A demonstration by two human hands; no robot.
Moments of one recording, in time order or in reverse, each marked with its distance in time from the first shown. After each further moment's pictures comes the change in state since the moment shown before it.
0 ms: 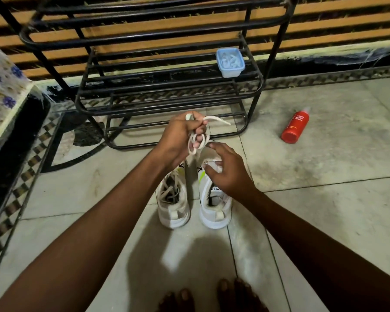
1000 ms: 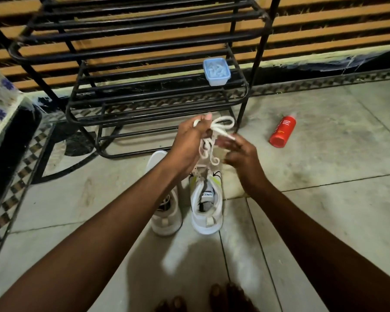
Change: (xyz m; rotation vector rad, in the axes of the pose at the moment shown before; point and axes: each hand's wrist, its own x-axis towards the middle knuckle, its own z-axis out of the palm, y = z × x) left_hand 0.003 -0.012 0.046 0.065 0.007 0.114; right_hand 0.013 -0.006 -0.057 0.647 0.110 0.284
